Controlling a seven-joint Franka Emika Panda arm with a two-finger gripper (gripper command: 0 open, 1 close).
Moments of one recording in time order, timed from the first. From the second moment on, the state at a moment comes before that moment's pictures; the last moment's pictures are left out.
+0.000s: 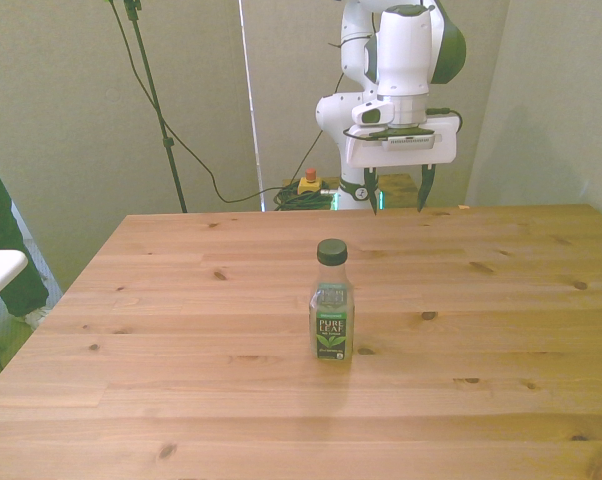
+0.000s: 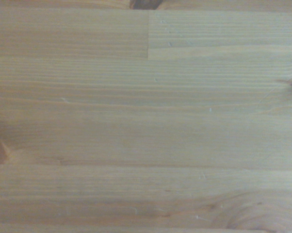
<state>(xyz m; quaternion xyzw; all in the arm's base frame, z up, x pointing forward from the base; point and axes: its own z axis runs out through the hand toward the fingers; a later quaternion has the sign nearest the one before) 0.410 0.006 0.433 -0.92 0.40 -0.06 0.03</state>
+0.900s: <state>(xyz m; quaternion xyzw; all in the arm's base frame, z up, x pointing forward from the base) 0.530 -0.090 0.493 -0.89 0.44 -0.12 -0.02</state>
